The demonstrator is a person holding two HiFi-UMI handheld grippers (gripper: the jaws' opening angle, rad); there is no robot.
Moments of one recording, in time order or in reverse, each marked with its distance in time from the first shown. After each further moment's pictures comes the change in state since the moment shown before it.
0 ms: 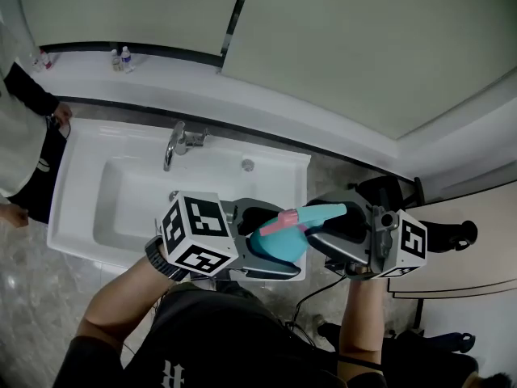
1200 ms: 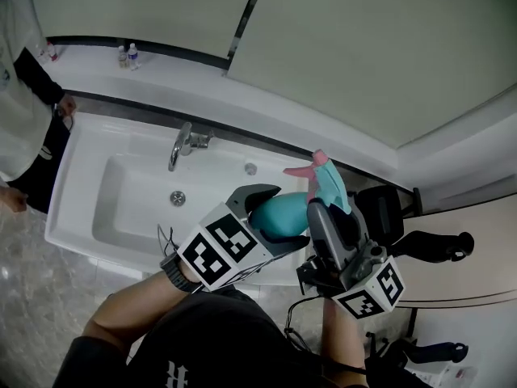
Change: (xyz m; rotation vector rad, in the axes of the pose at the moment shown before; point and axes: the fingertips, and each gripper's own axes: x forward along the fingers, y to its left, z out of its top) left arm -0.022 0.063 0.012 0.119 -0.005 0.527; right arm -0.009 -0.048 -0.007 -0.034 -0.151 -0.665
